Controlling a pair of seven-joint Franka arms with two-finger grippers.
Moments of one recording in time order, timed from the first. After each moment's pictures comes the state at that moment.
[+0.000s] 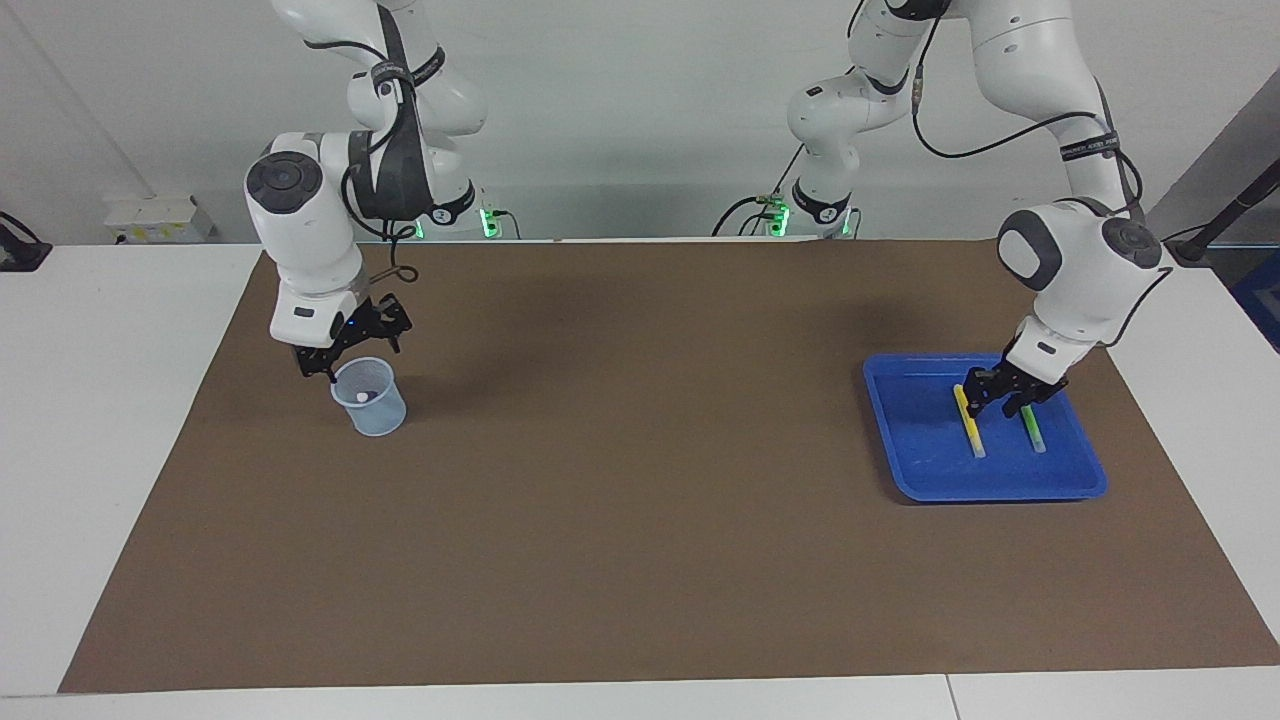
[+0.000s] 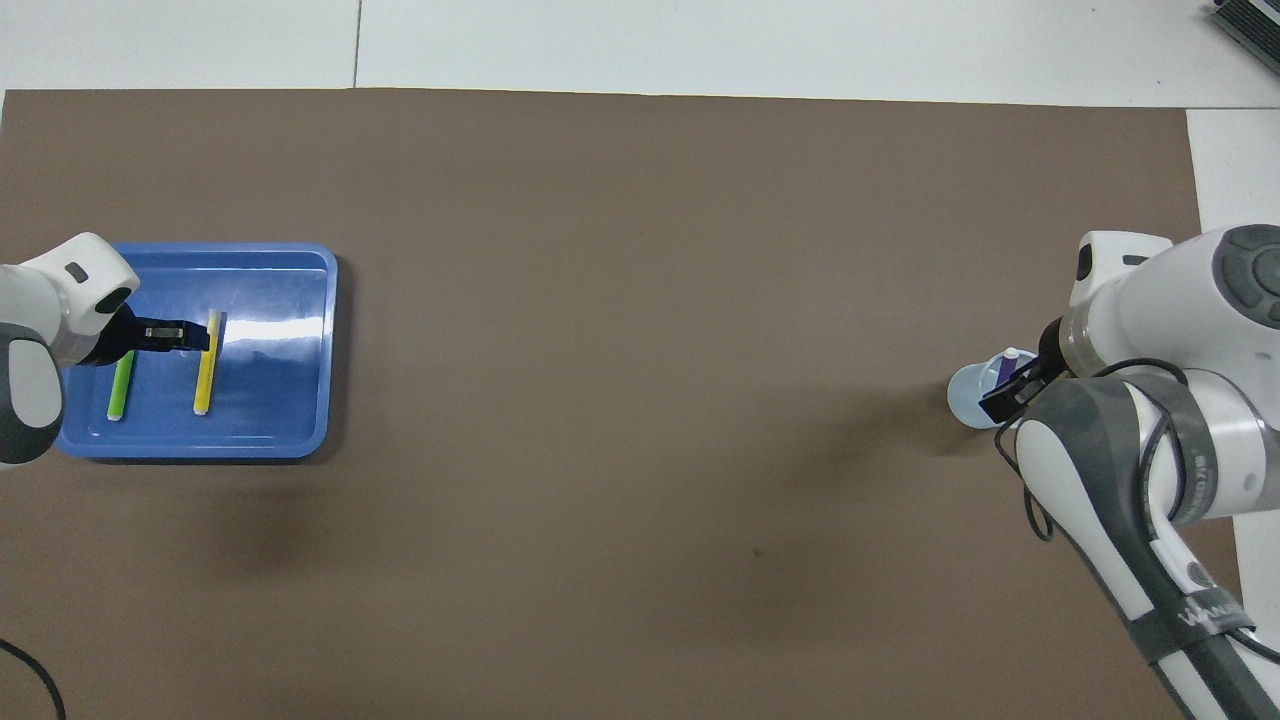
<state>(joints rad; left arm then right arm) 0.29 0.23 -0.14 -2.04 -0.02 2.35 0.24 -0.13 0.01 0.17 -2.05 -0.14 2.01 -0.52</state>
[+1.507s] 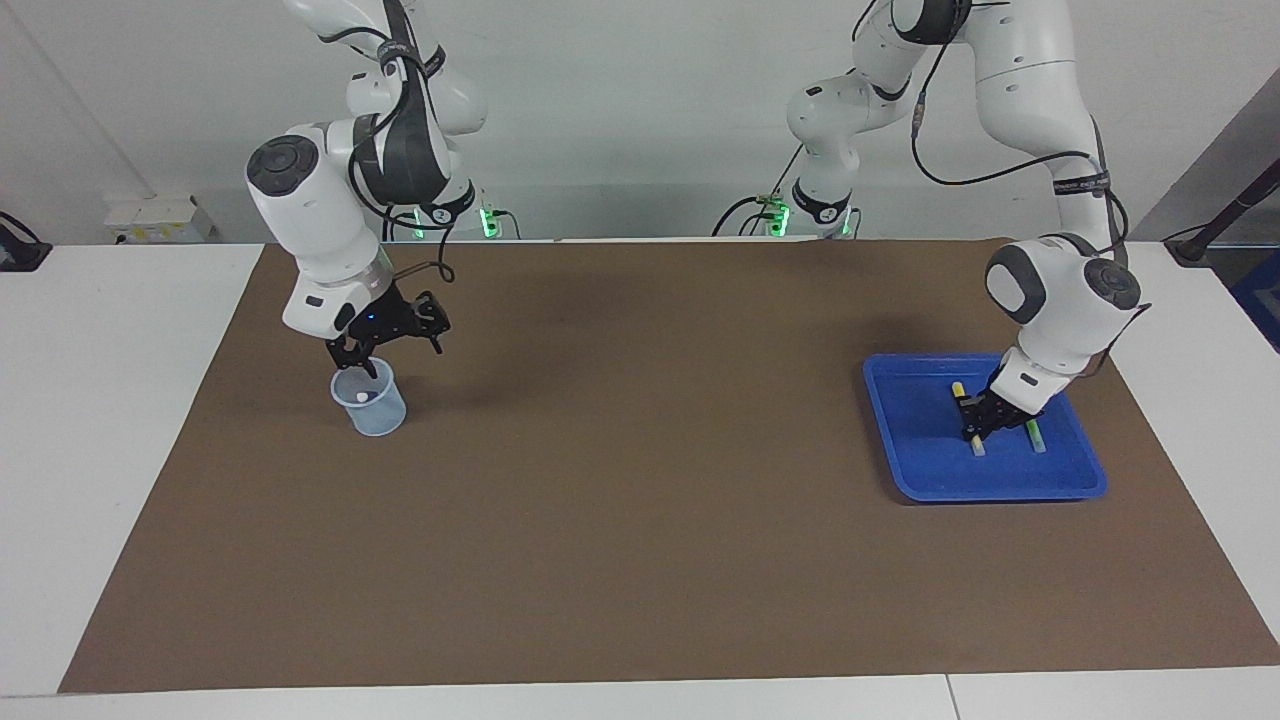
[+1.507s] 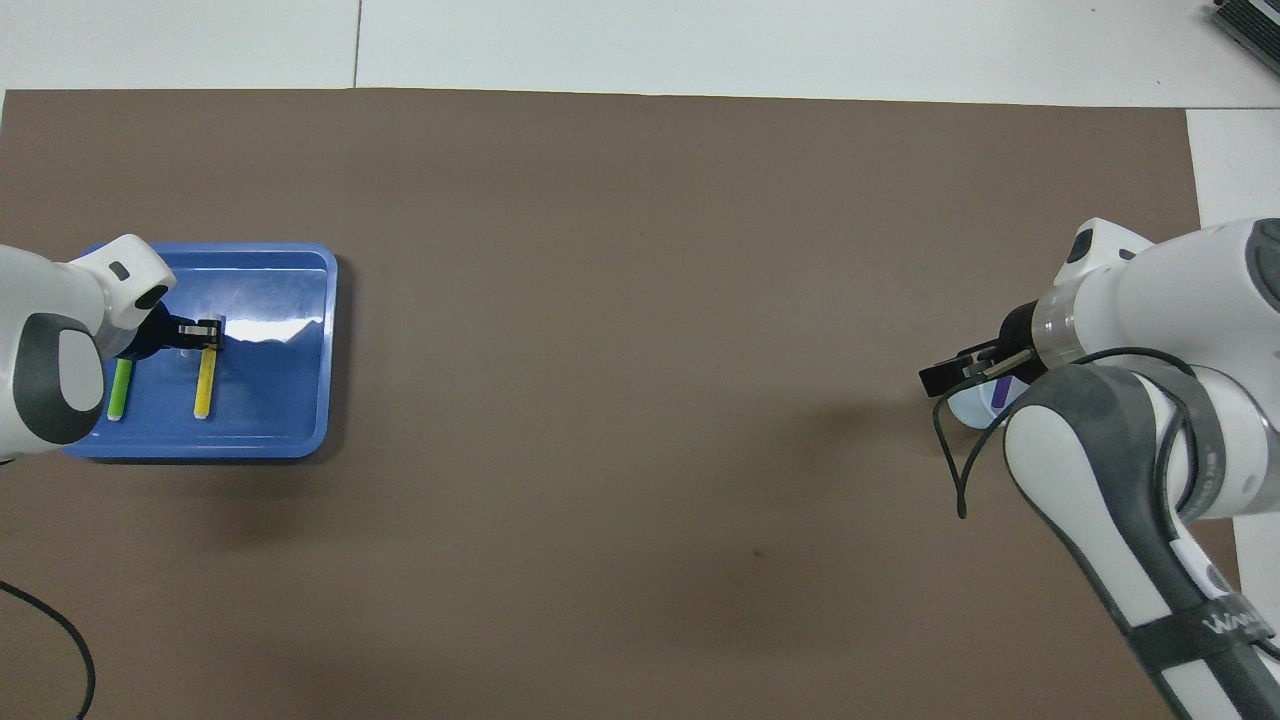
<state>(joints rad) 0.28 0.32 -0.14 -2.01 -0.02 2.36 0.24 -0.09 0.00 0.17 -2.03 0.12 2.03 -0.28</state>
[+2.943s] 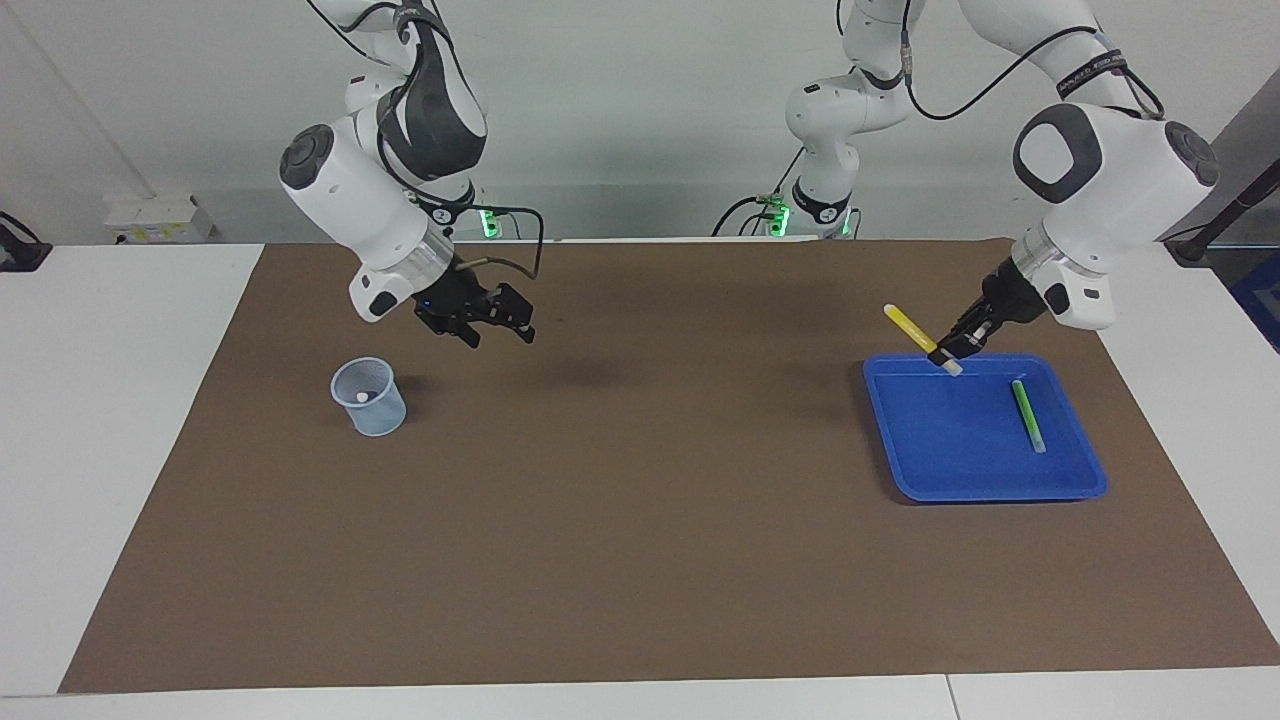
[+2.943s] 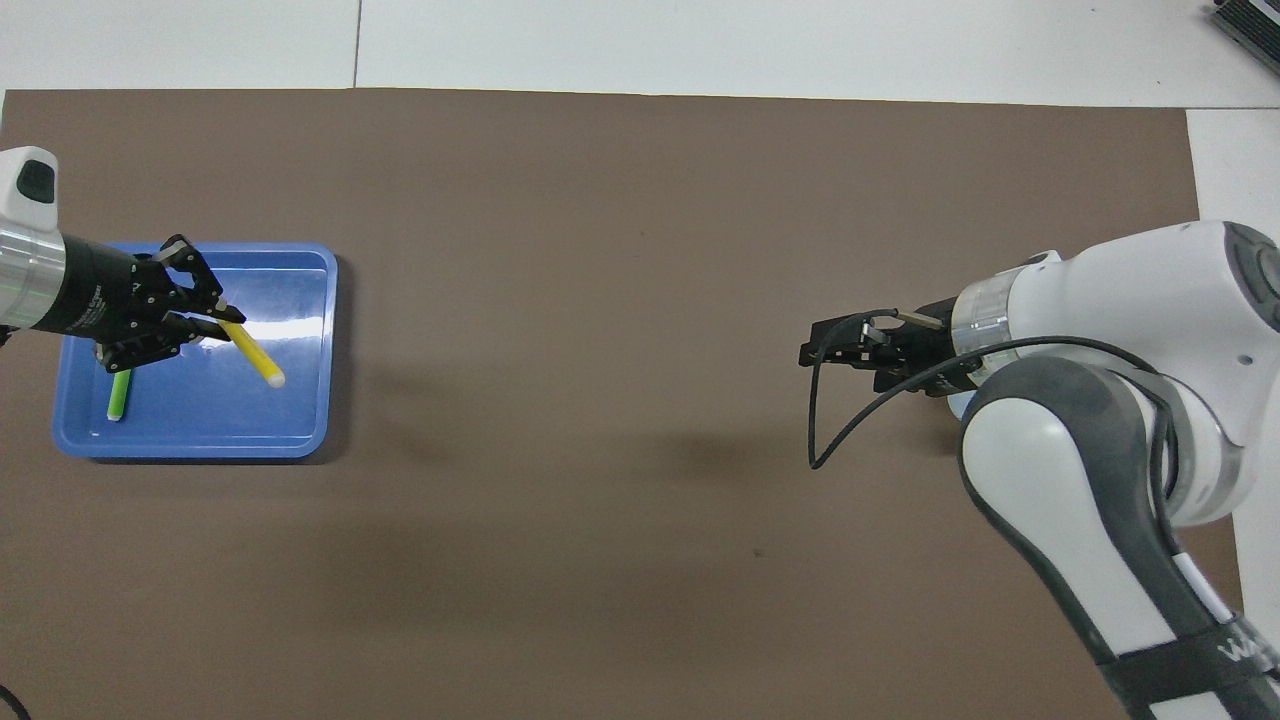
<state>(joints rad) 0.18 0.05 -0.17 -1.82 -0.33 1.85 -0.77 0.04 0.00 0.18 -1.99 0.47 2.03 0.29</state>
